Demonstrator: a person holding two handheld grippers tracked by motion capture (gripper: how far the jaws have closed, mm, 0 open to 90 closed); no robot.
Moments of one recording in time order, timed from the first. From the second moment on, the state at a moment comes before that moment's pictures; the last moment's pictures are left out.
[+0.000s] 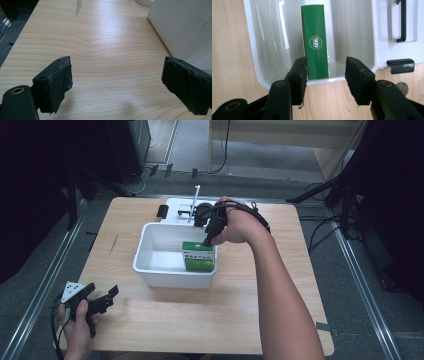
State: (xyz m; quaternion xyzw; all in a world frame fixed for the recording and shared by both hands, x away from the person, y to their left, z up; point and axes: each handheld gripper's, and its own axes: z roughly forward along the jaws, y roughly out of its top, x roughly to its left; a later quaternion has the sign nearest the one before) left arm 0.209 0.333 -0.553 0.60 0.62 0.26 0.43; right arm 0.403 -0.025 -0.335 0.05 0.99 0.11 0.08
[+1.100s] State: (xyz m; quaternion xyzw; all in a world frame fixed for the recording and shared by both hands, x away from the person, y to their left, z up) left arm 0.209 0.333 -0.553 0.60 0.62 0.26 0.42; right arm 0.393 -0.126 -0.341 0.16 0.96 0.21 0.13
